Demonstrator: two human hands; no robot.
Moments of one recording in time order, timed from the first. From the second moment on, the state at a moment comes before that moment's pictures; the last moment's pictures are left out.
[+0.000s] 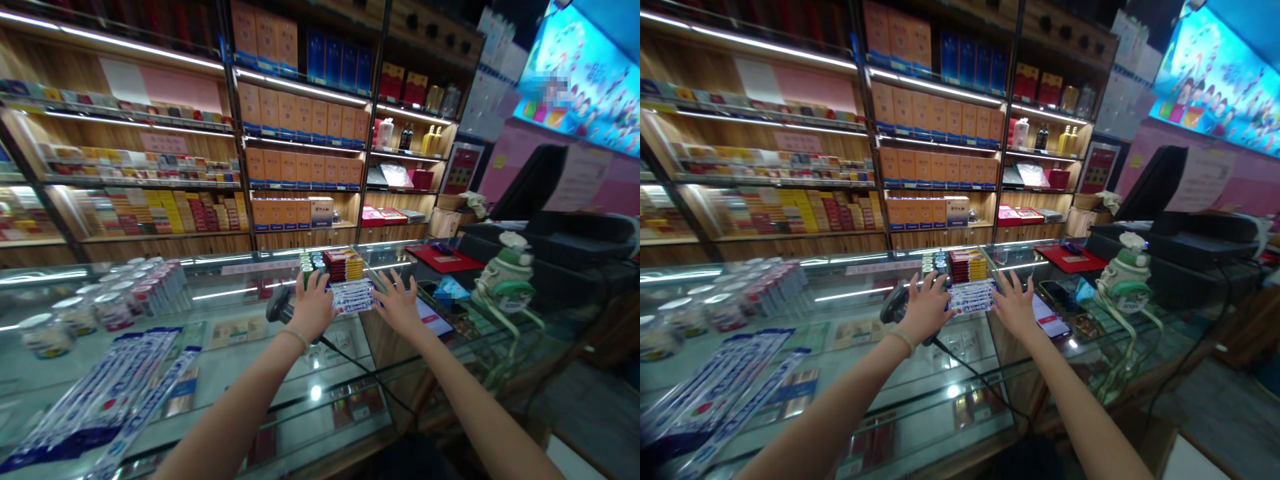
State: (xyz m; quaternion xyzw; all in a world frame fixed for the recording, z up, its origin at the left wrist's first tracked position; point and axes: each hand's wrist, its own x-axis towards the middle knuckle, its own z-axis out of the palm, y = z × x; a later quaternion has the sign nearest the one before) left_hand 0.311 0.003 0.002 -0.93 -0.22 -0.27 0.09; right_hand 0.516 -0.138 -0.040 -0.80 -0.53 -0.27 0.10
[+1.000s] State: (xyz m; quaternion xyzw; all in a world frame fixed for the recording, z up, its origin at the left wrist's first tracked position) left_hand 0.290 0.009 0.025 -0.92 -0.28 -0.25 0.07; right_hand 0.502 -0.132 -0.013 -0.76 -0.53 -0.32 0.18
